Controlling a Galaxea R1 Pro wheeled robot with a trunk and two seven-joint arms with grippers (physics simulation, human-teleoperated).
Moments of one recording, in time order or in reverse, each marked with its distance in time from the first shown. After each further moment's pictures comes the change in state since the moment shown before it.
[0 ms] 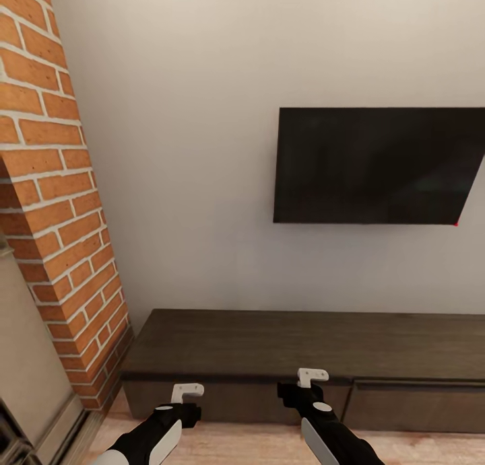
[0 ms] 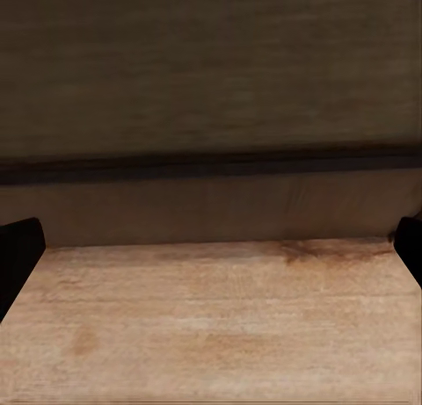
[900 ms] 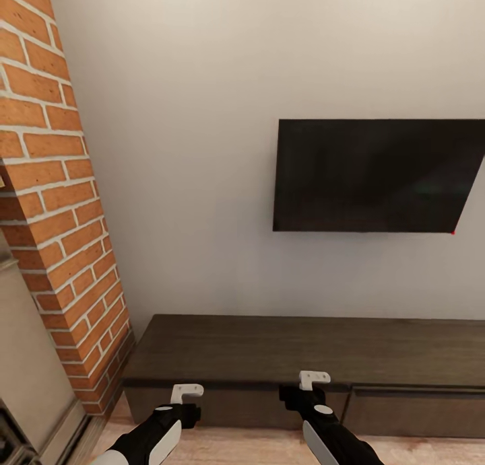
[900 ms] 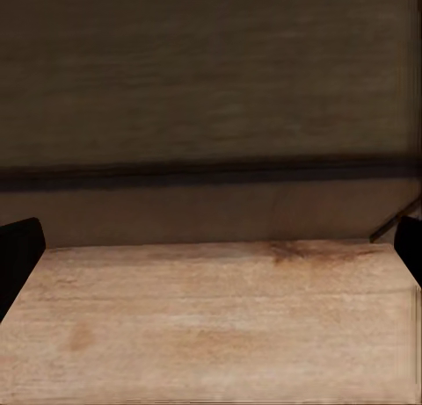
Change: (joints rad) left arm 0.000 0.001 0.001 0.004 -0.001 -0.001 -0.001; right arm 0.001 -0.004 0.003 0.021 0.007 -0.009 -0.006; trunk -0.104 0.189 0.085
